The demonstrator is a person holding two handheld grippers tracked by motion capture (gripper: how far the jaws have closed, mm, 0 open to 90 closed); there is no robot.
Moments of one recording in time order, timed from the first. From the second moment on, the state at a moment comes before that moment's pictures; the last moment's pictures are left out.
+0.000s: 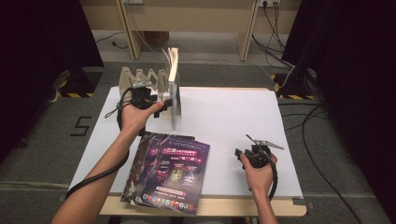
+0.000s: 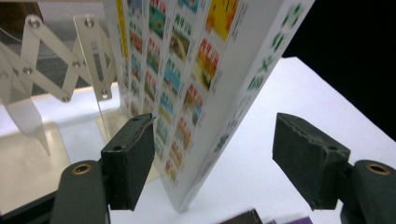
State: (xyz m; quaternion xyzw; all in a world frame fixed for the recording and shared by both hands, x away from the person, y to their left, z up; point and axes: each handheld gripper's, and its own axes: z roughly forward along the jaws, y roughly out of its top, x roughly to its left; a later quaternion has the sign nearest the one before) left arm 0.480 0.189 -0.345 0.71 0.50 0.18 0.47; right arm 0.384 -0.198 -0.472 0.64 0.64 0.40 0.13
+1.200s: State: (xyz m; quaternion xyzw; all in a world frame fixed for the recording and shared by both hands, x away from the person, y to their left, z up) left arm 0.414 0.225 -0.464 0.73 0.54 0.03 0.41; right arm 0.399 -0.111 -0.464 0.58 0.71 0.38 0.08
